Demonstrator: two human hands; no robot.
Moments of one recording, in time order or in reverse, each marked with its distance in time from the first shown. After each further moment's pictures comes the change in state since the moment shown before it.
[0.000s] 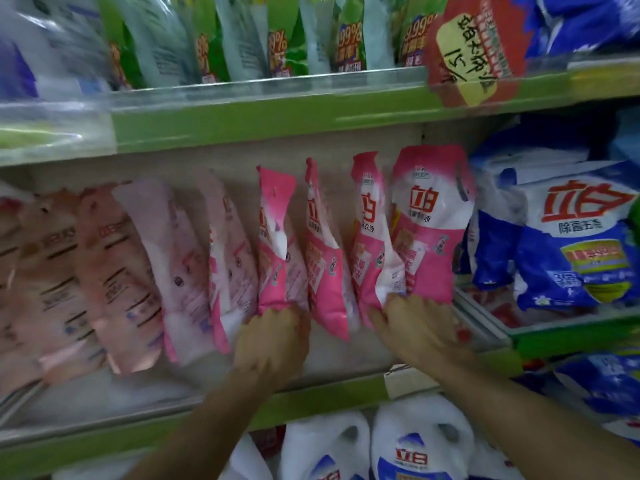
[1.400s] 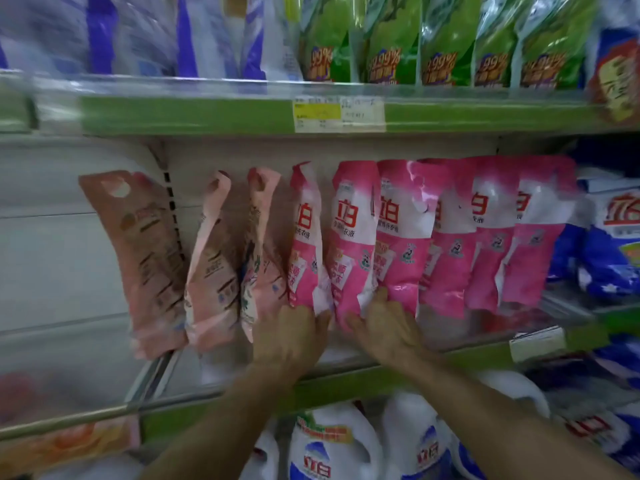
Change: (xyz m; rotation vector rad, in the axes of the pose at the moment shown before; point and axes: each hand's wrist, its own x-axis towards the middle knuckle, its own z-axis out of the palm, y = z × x) left_hand -0.043 -0.179 -0.026 -0.059 -0.090 -0.016; right_hand -0.023 -0.242 0.016 0.336 -0.135 0.252
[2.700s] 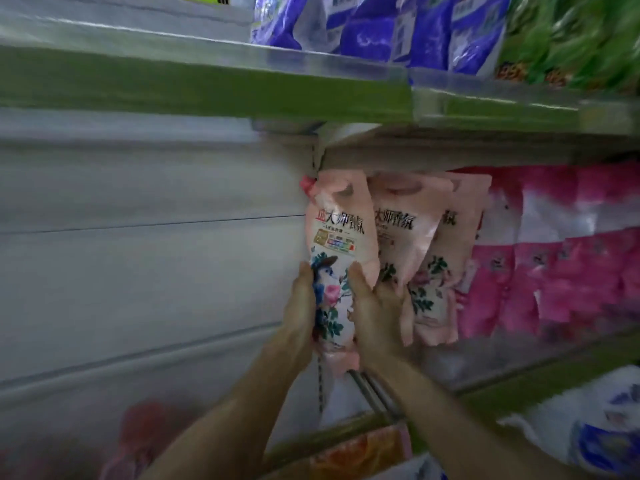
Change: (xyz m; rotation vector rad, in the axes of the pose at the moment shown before) left_hand 0.039 -0.256 -0.038 -1.871 -0.320 -0.238; right_hand -0.026 -0.291 0.151 1.030 0.337 0.078
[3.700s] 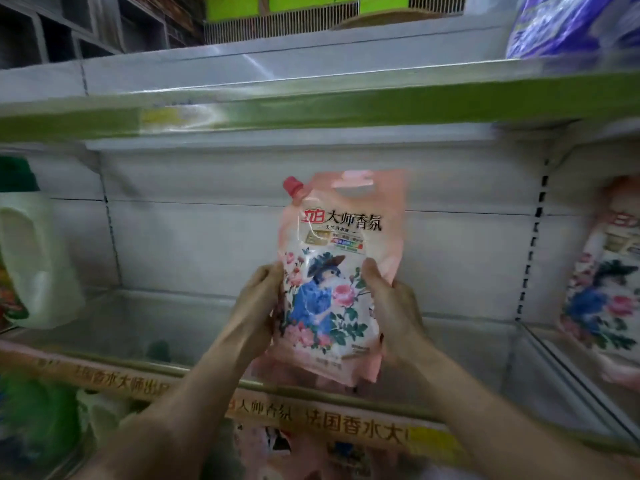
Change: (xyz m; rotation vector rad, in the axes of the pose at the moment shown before) left_hand -0.178 0.127 -0.243 0.271 0.713 0.175; right_hand -0.122 -0.035 0.173 0.262 -0.682 0.349
